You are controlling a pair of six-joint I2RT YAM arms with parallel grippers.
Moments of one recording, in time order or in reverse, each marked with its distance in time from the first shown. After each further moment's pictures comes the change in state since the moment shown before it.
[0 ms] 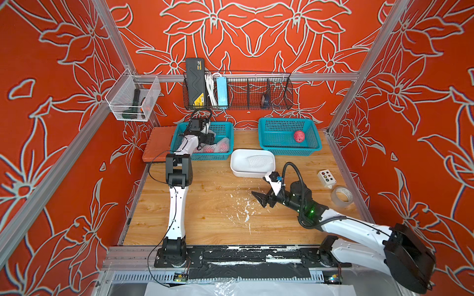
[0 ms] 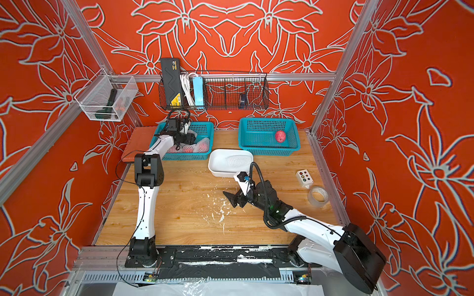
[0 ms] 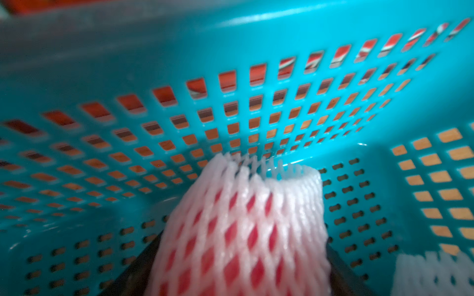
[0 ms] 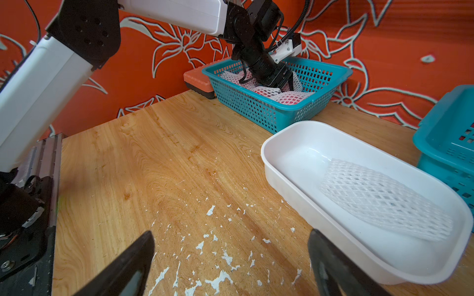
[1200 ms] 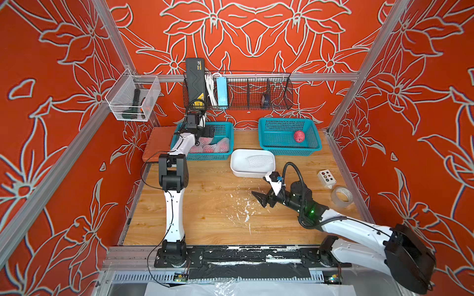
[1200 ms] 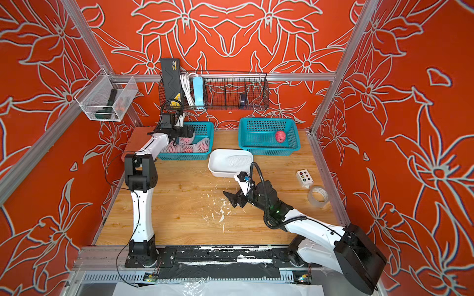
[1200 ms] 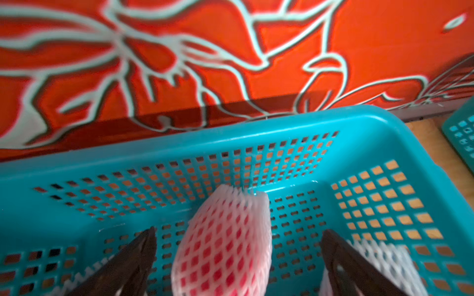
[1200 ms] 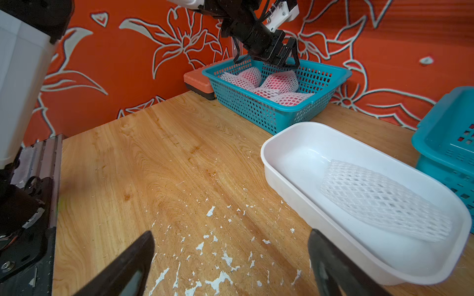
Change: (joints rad) left arm 0.005 -0.192 -0.149 0.121 -0.006 -0.075; right arm 0.000 -0.005 0.000 0.000 0.000 0.000
